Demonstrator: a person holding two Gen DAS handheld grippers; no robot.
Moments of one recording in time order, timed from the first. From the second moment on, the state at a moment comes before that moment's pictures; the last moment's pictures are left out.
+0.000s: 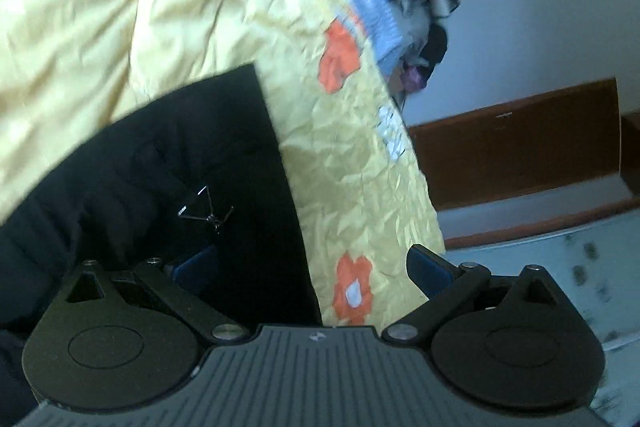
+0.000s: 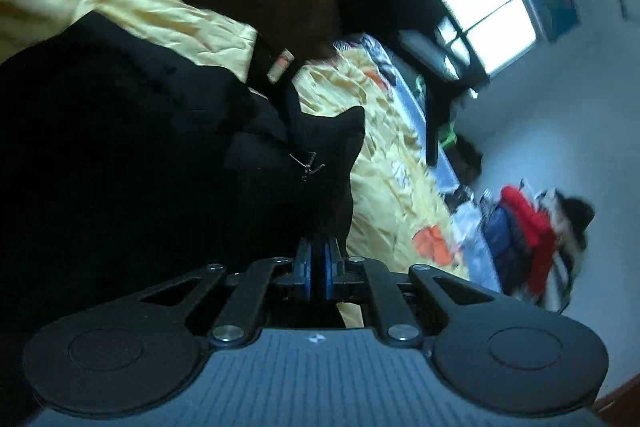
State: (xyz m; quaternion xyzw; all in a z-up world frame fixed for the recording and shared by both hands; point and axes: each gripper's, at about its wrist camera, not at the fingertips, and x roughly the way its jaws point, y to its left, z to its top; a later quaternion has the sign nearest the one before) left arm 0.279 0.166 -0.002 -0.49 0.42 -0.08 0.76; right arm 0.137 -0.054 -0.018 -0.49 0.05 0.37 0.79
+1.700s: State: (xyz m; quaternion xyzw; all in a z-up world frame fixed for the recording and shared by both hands) left arm 0.047 0.173 -0.016 -0.36 0.41 -0.02 0.84; right arm -0.003 -0.078 -0.031 -0.37 0.20 0.37 0.83
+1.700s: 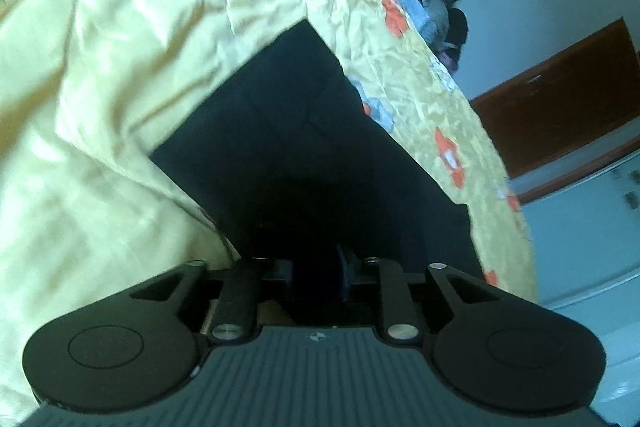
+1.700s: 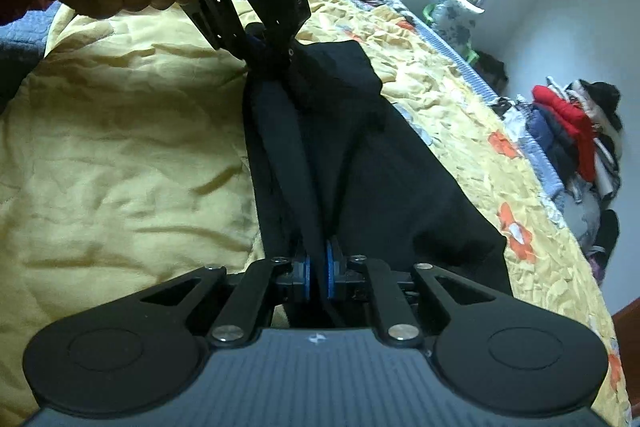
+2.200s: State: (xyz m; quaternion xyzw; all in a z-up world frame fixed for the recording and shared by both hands) left arm 0.030 0.164 0.006 -0.25 0.35 0.09 0.90; right arm 0.002 -0.183 -0.015 -0.12 0.26 0.28 0.92
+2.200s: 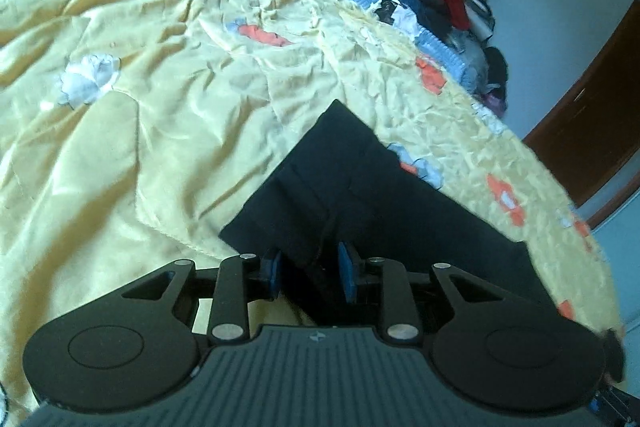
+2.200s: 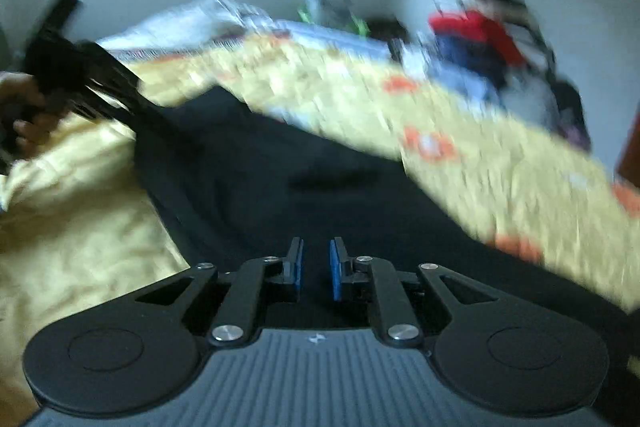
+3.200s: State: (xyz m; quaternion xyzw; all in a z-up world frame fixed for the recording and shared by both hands) left arm 0.028 -0.118 -0.026 0.06 0.29 -0.27 0.92; right arm -0.066 -0.446 -0.032 0.06 0.31 -0.15 0.93
